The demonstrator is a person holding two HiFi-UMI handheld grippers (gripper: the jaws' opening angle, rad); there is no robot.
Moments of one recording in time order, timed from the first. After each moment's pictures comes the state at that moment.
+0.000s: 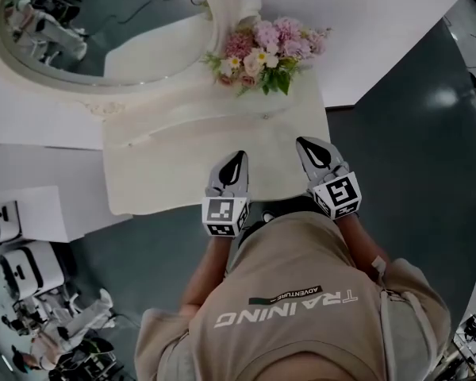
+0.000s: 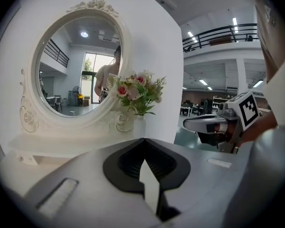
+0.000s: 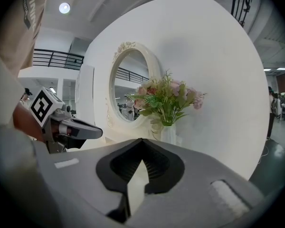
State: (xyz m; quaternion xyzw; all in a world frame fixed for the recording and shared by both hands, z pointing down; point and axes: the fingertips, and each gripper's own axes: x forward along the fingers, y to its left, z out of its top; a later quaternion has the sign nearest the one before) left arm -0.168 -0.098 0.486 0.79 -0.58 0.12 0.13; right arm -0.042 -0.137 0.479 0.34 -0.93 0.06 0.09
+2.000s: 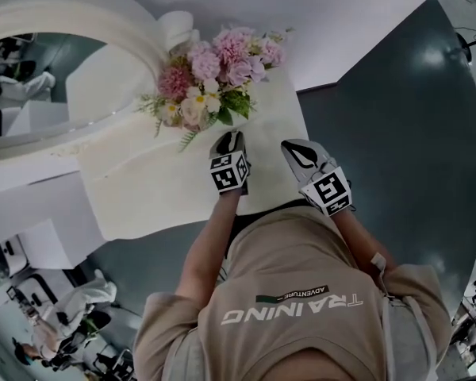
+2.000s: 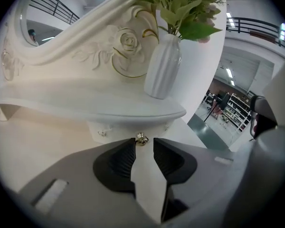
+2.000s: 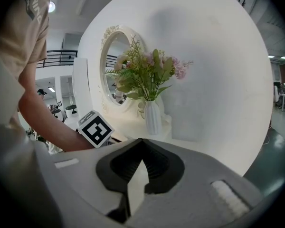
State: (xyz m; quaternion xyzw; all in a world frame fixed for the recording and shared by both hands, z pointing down) left arm -0.141 -0.232 0.668 0.71 -0.60 0.20 0.32; right arm -0.006 -0.190 0.549 0.31 -0.93 0.13 0.16
